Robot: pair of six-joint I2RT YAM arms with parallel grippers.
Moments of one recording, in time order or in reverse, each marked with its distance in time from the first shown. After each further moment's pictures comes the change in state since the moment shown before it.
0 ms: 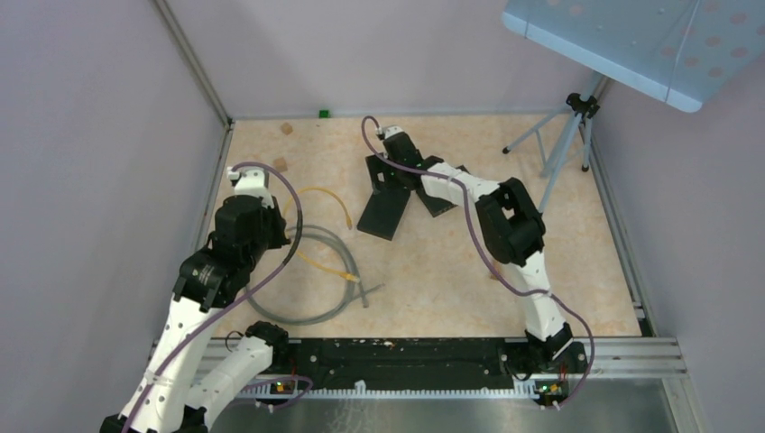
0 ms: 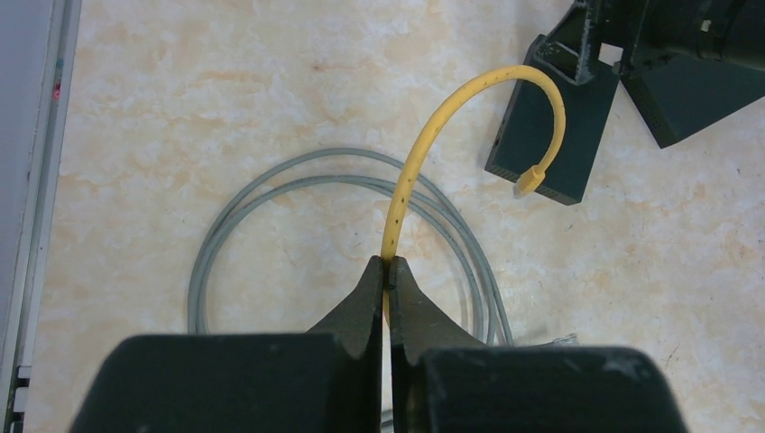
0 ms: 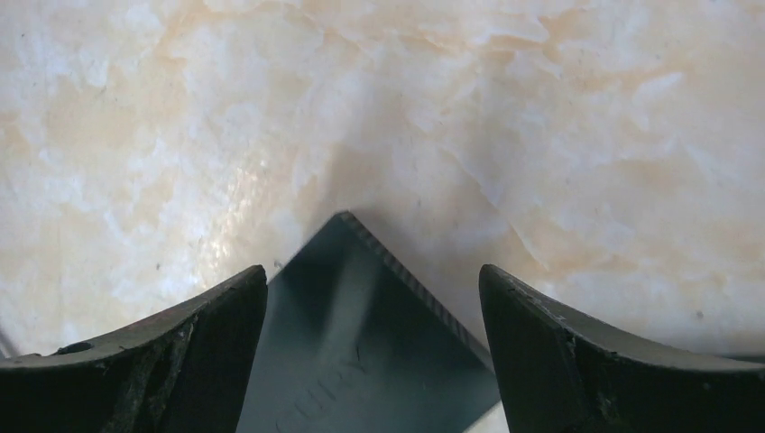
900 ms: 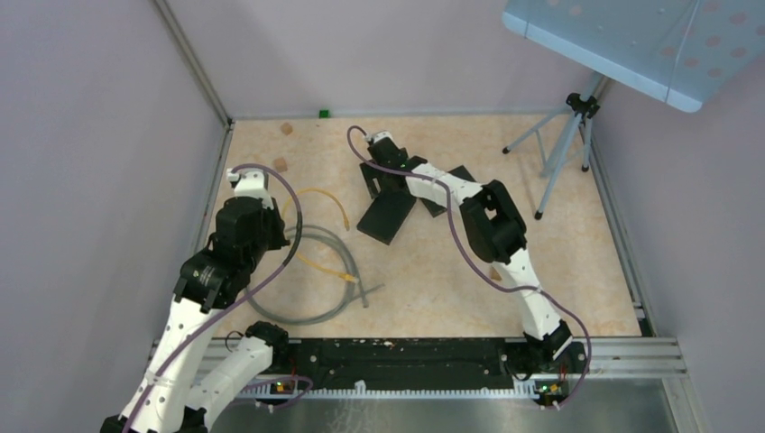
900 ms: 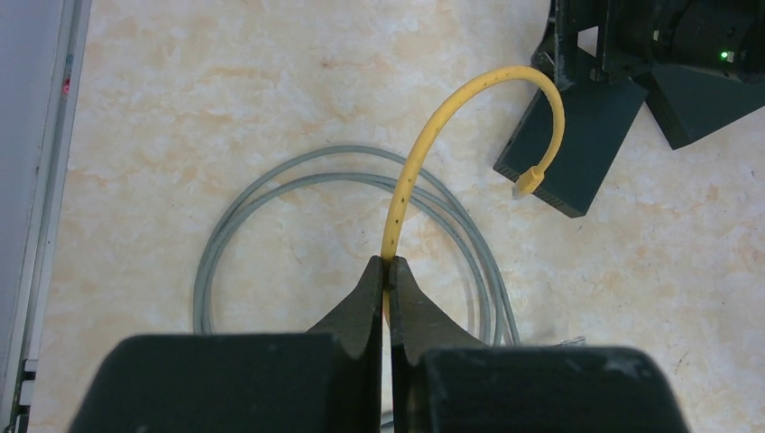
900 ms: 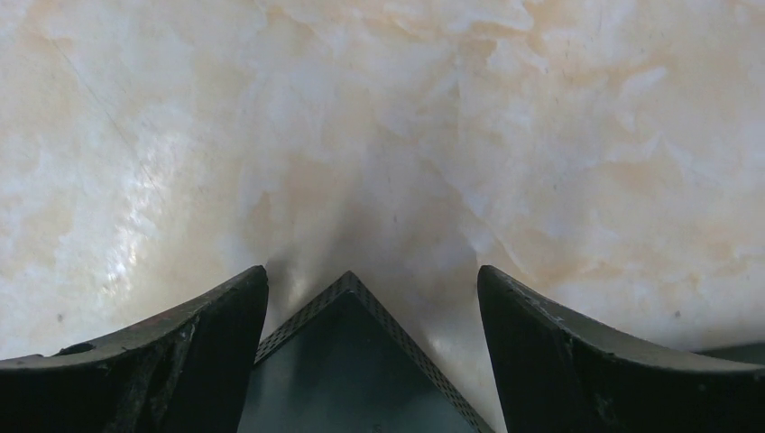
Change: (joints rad) left arm 0.000 -0.006 -0.015 0.000 -0.018 0.000; right arm 0.043 0.206 0.276 -0.173 0.172 -0.058
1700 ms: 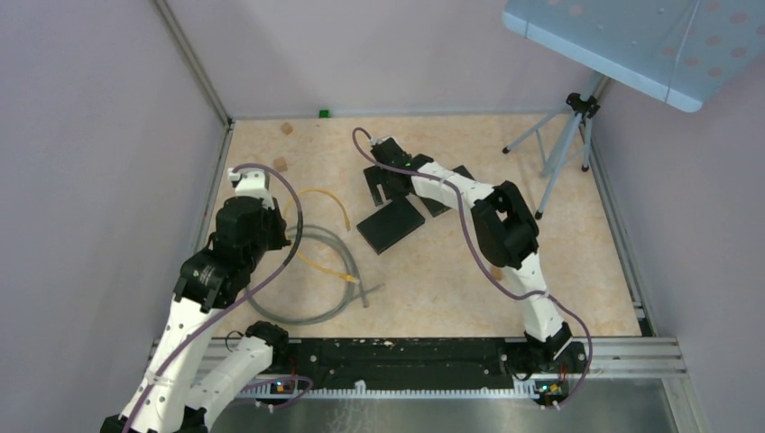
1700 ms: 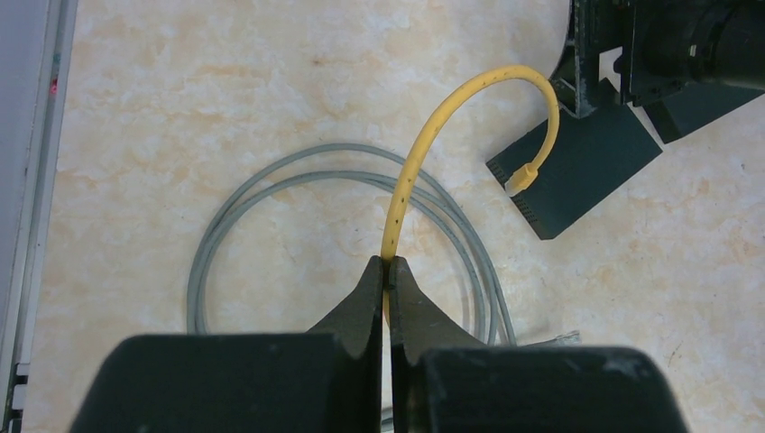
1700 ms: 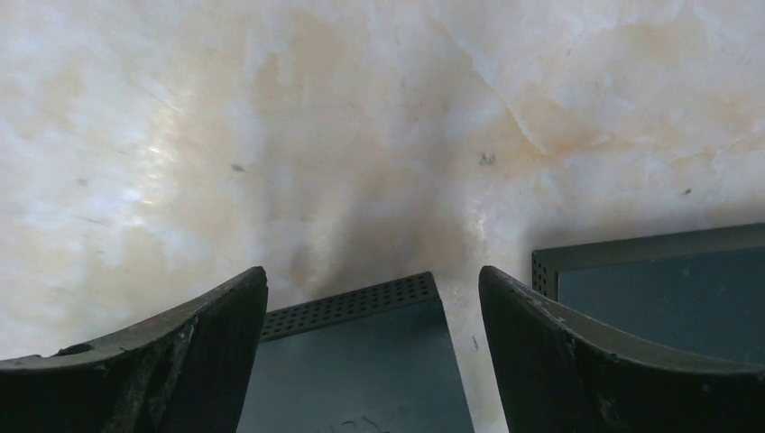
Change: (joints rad) left arm 0.000 0.000 0.000 0.000 0.013 -0.001; right arm 0.015 -0.155 -0.176 -0.096 -0.026 0.063
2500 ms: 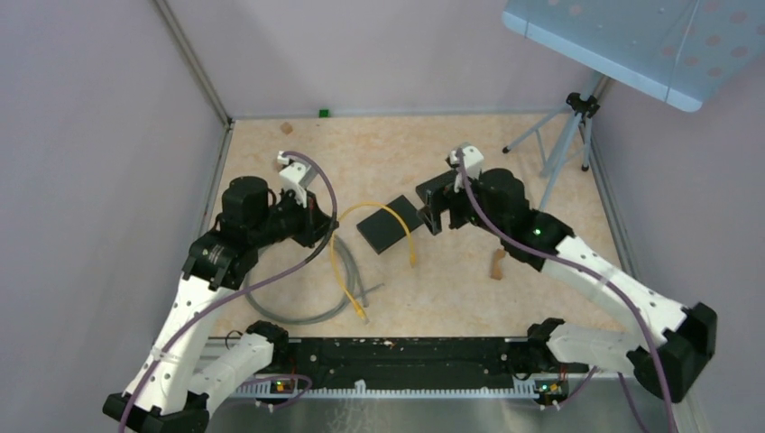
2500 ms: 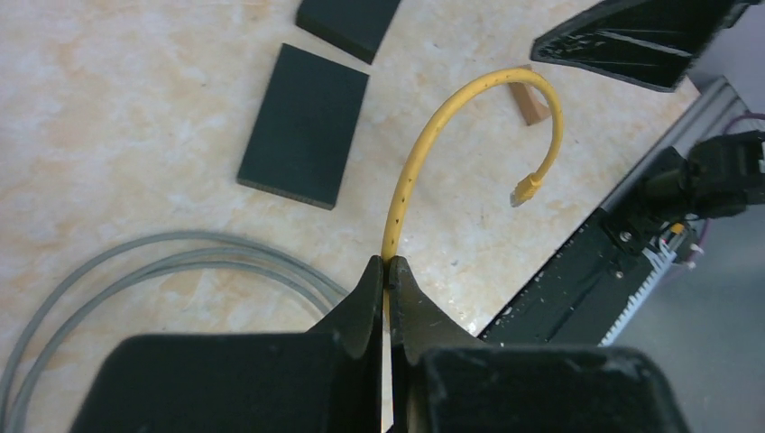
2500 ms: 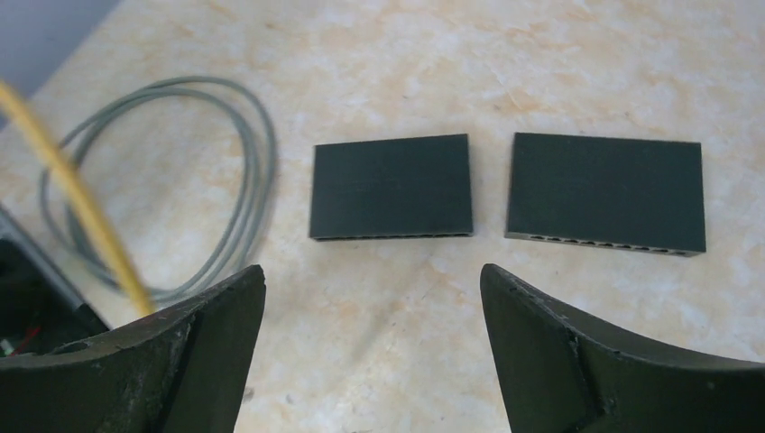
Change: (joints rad) left arm 0.000 0.104 0.060 0.118 0.684 0.194; right arm 0.011 -1.106 -0.807 0.225 -0.181 -0.061
